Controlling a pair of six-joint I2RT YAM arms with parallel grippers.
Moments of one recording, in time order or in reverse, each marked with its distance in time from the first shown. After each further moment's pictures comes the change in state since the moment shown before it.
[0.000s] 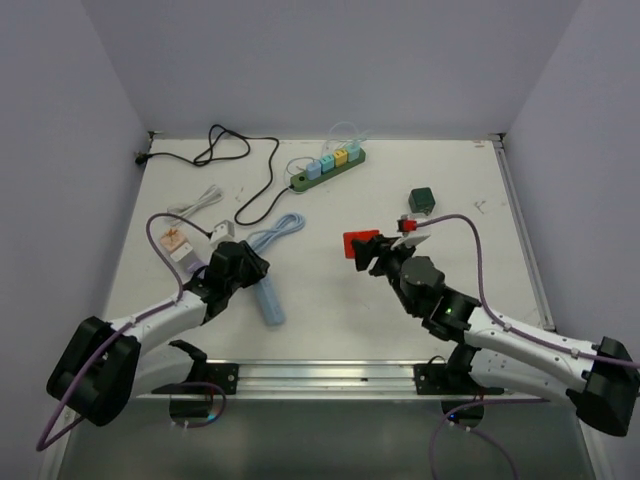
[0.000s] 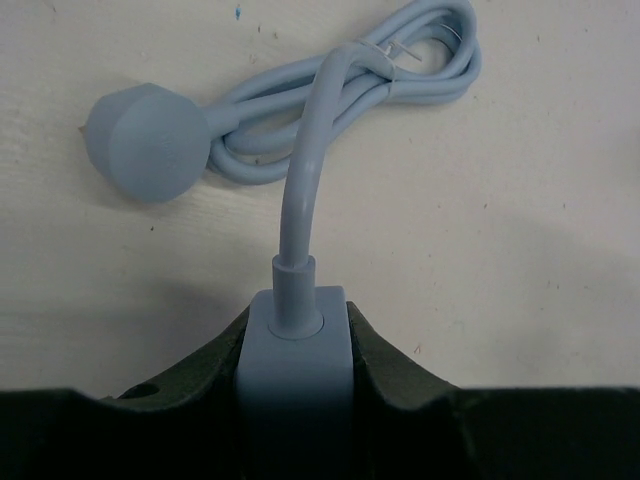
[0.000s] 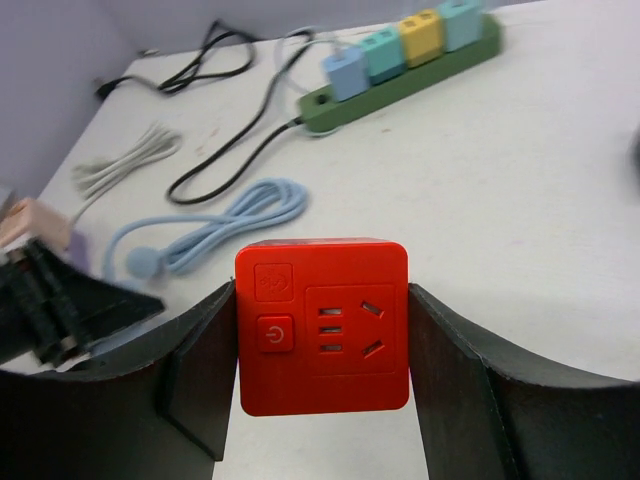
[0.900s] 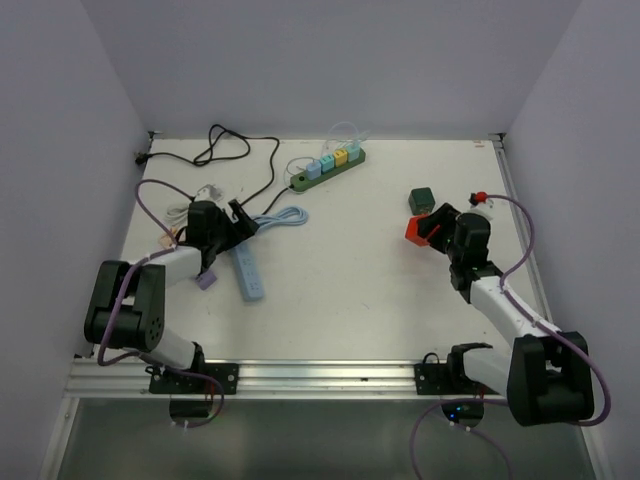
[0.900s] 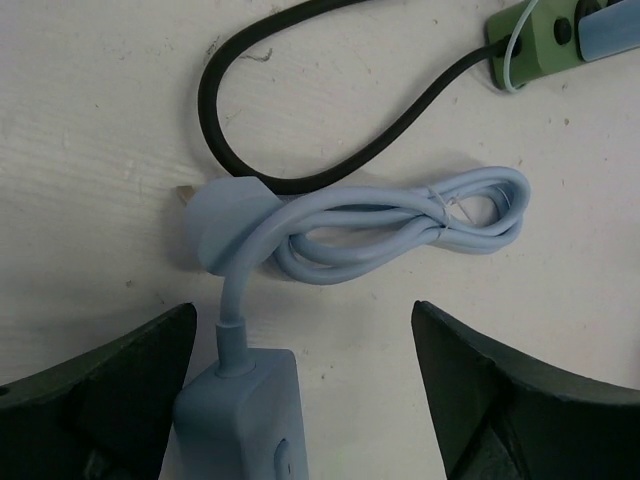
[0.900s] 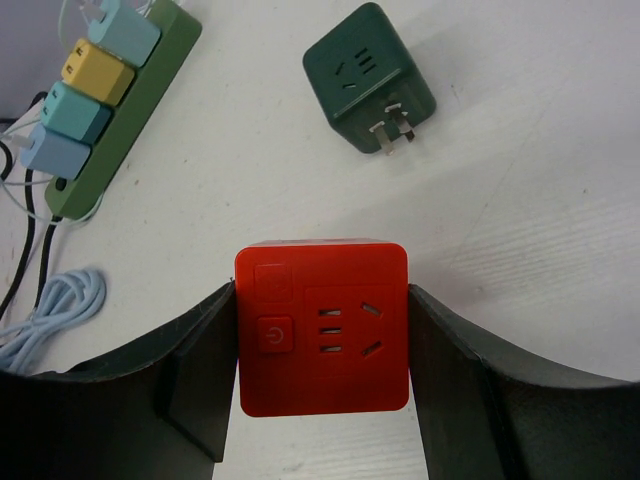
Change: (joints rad) left arm 0.381 0.442 0.283 0.150 0.312 0.219; right arm -0.890 0.187 -0.030 -0.064 -0.520 0.196
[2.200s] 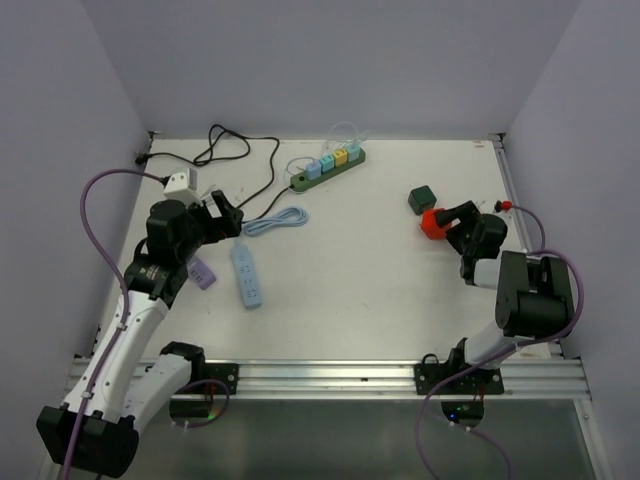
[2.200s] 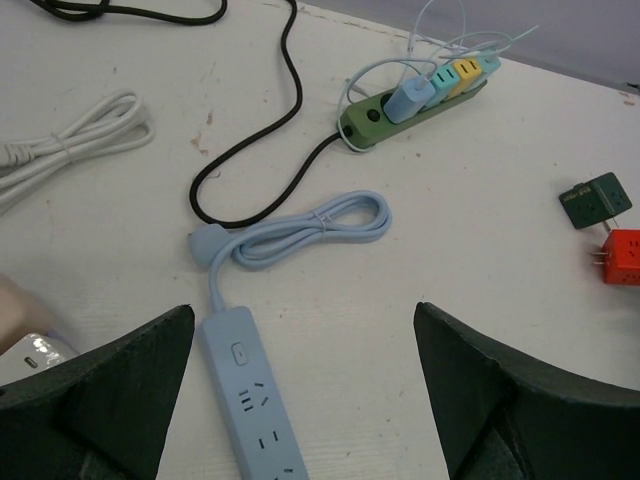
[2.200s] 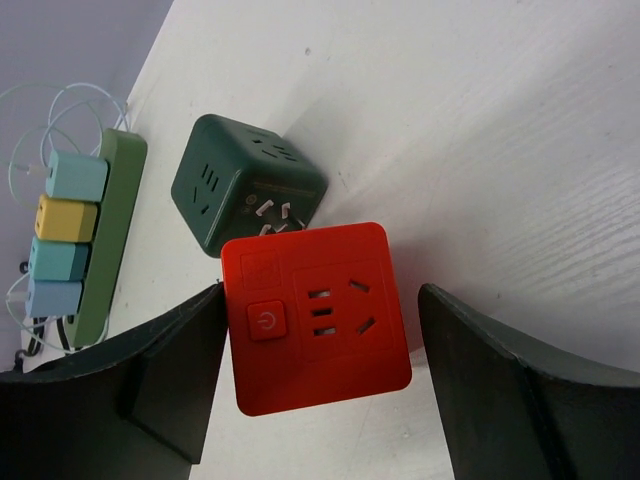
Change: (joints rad) left arm -0.100 -0.698 0.182 -0.597 -0.129 0.235; right arm -0.293 0.500 -0.008 0.514 -0.222 0.201
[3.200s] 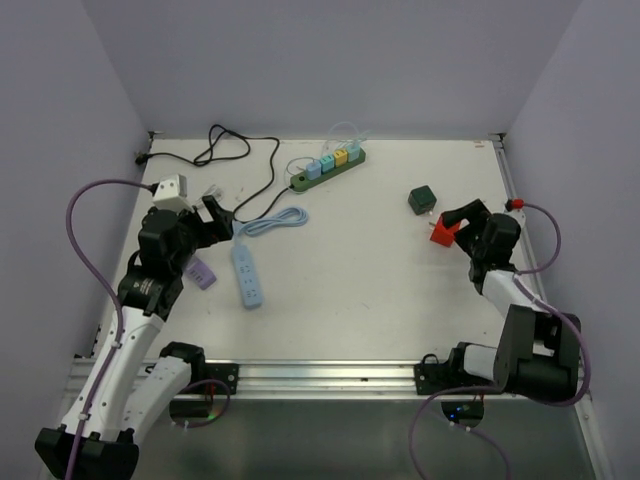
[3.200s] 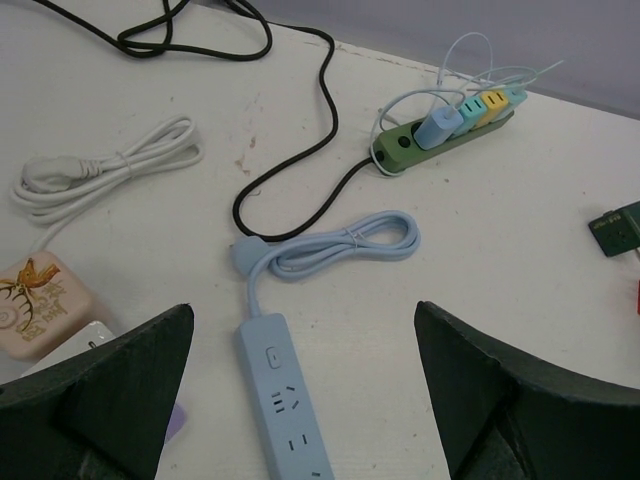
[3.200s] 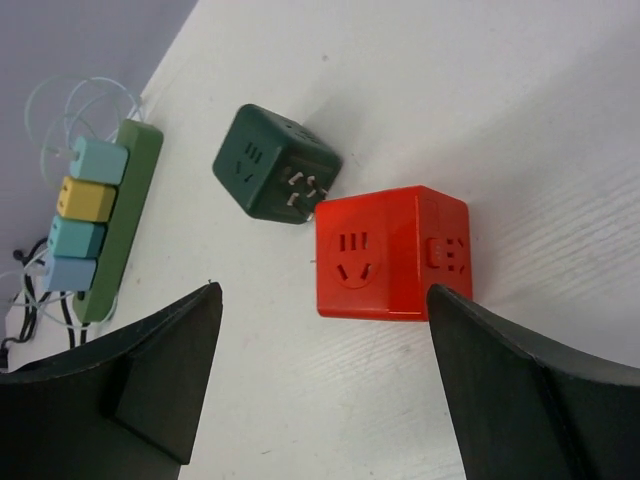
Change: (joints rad) left arm 0.003 -0.103 -0.027 -0.025 -0.090 0.042; right arm -0.025 -0.319 -0.002 -0.354 0.033 -0.064
